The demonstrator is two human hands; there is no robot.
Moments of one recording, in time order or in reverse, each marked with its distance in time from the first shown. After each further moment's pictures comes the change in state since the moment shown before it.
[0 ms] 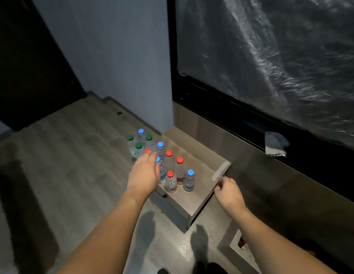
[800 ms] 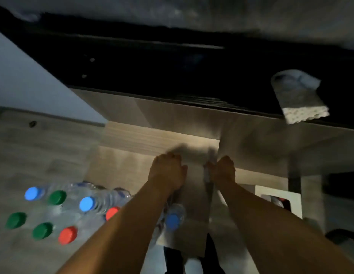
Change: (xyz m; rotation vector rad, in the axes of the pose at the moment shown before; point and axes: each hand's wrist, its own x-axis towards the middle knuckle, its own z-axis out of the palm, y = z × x) left_hand 0.246 0.065 0.309 0.314 -0.758 0.460; right_hand 0.321 0.101 0.139 0.363 0.166 0.743
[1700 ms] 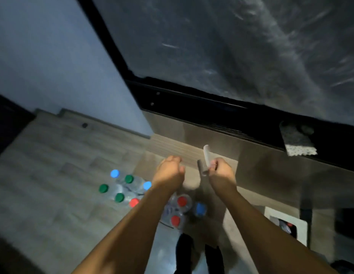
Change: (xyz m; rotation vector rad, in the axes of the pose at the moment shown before) left_hand -0.138 -0.053 -0.111 -0.352 0.246 -0.182; right_hand -0.190 -0.099 -0.079 0.054 -0.045 -0.502
